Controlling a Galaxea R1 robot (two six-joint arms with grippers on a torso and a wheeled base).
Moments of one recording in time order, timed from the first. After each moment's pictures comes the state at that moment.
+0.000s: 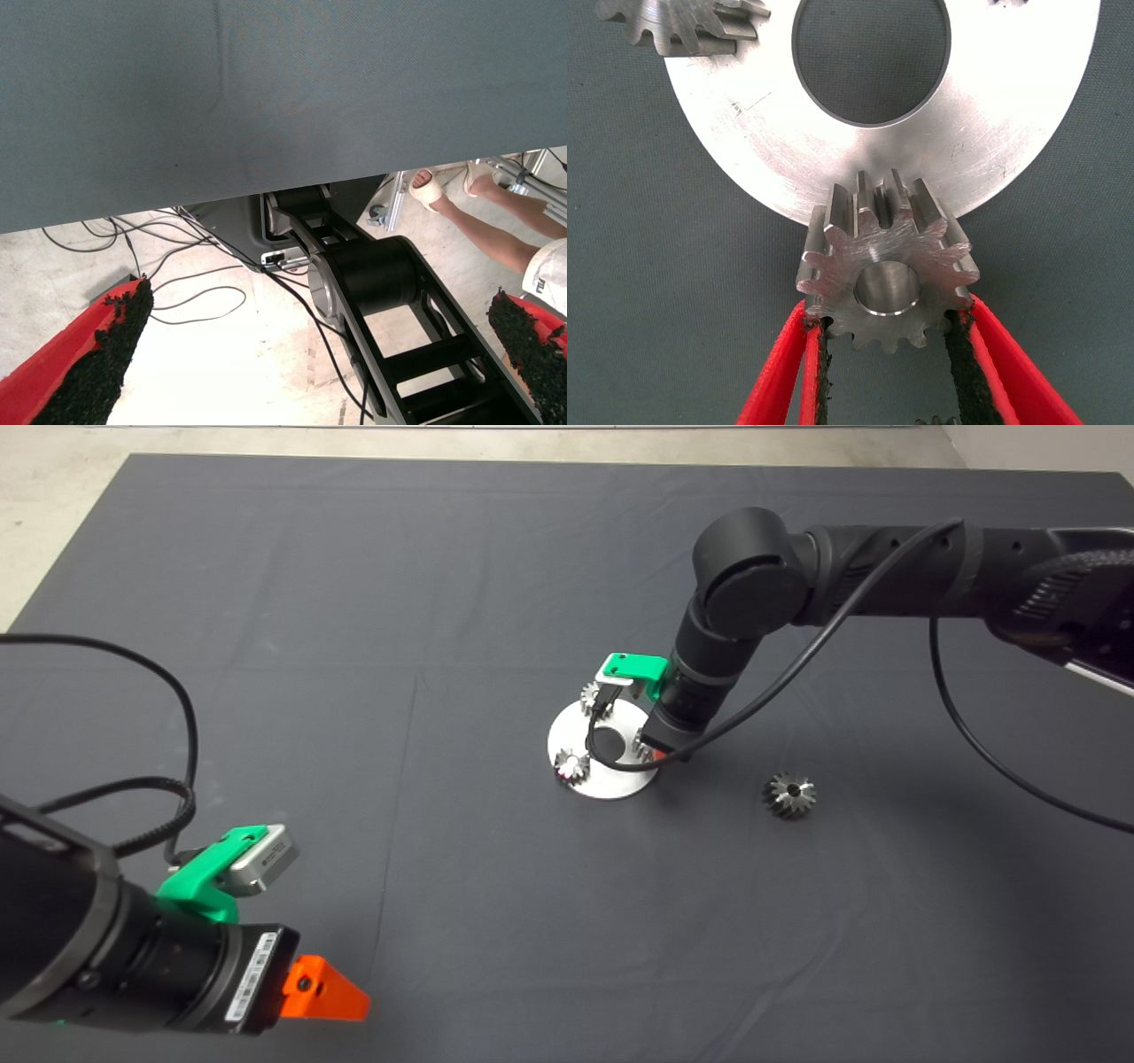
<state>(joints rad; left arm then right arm) -0.47 1.93 -0.37 0.04 1.25 -1.49 0.40 2.77 -1.28 -0.22 -1.53 0.49</state>
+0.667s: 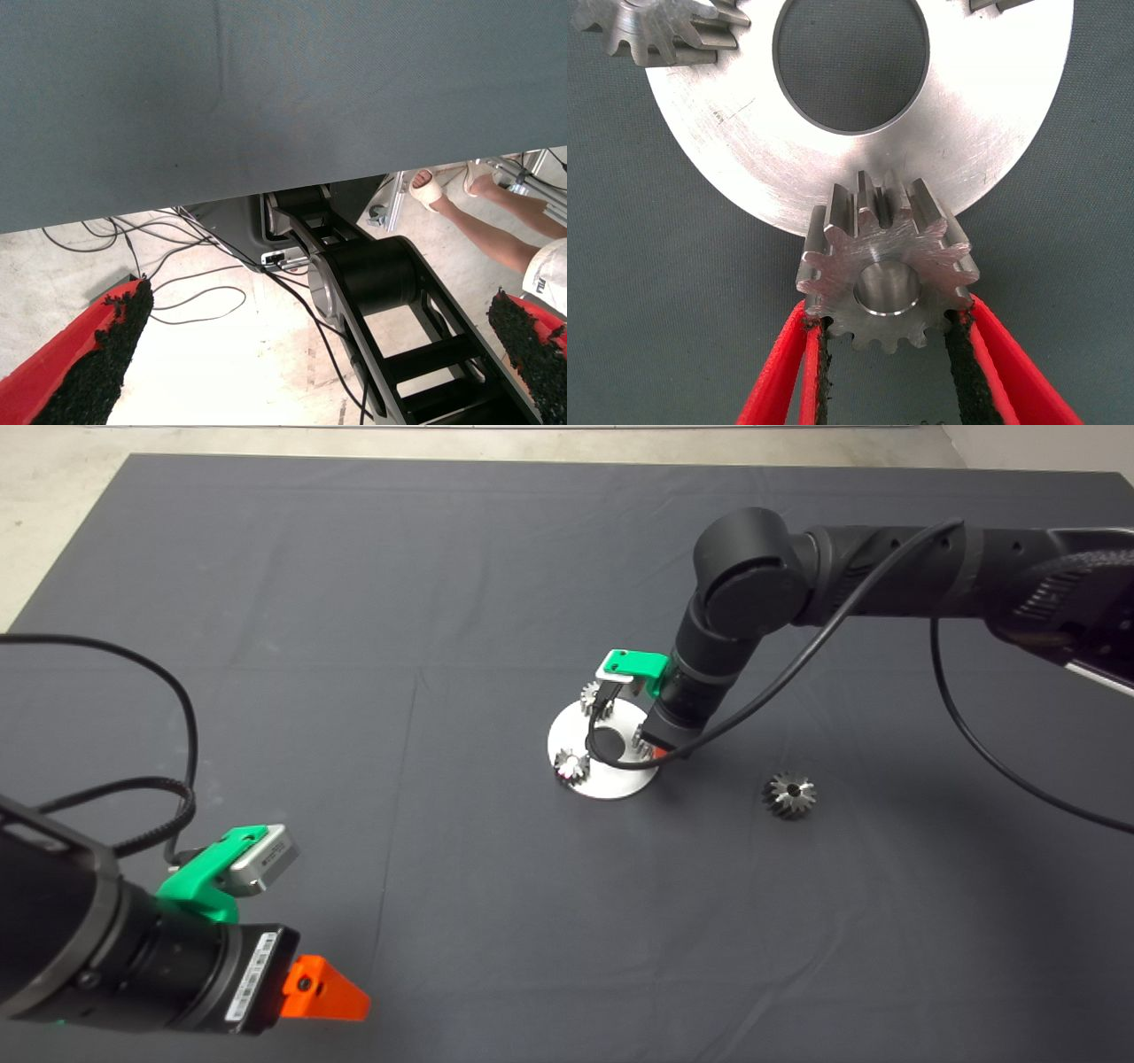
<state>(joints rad) -0.47 1.93 -0.37 0.04 1.25 -1.49 0.39 2.77 -1.28 -0.25 -1.53 0.49</state>
